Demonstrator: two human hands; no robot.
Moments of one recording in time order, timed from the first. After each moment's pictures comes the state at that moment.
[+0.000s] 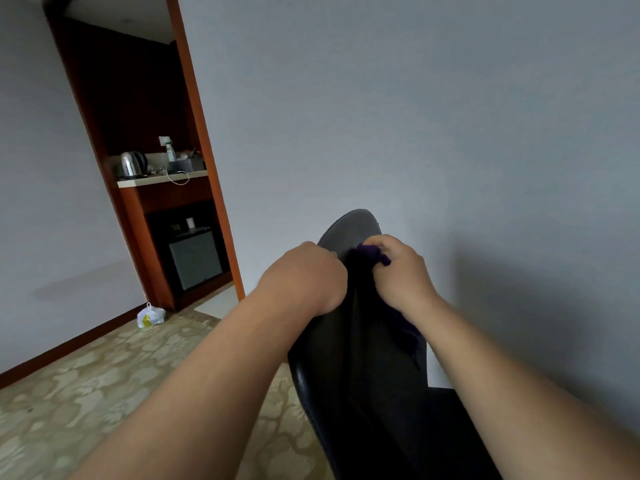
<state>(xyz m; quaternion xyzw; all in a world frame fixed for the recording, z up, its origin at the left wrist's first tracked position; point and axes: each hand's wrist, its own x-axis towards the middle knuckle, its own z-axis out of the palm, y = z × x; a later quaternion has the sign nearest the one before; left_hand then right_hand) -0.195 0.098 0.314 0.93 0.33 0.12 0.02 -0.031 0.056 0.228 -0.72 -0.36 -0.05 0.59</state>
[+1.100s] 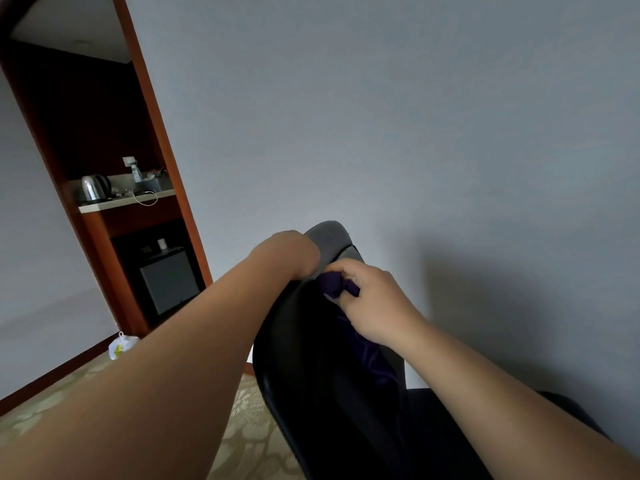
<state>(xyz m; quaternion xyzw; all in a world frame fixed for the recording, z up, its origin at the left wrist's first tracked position) -0.123 0.132 0.337 0.93 0.35 0.11 0.04 -0.059 0.015 0.230 -0.70 -0.46 -0.05 0.53</state>
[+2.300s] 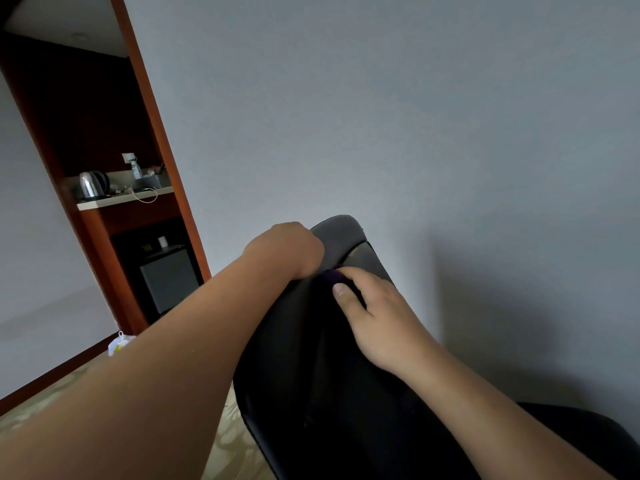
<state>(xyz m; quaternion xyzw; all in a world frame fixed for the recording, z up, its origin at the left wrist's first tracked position) -0.104 0.155 0.334 0.93 0.35 0.11 0.01 -0.049 0.032 0.208 -0.74 -0.44 -0.07 0.50</state>
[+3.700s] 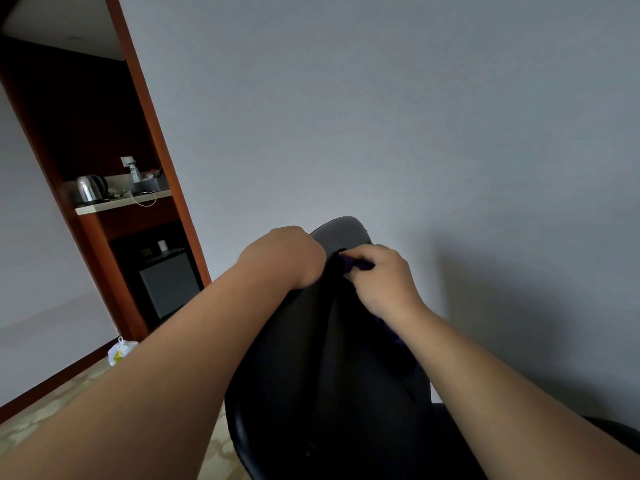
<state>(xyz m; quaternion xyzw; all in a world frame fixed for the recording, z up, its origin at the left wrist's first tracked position) -0.100 0.165 0.329 0.93 0.34 0.12 0.00 0.019 0.092 0.219 -0.69 -0.34 -0.07 0.64</state>
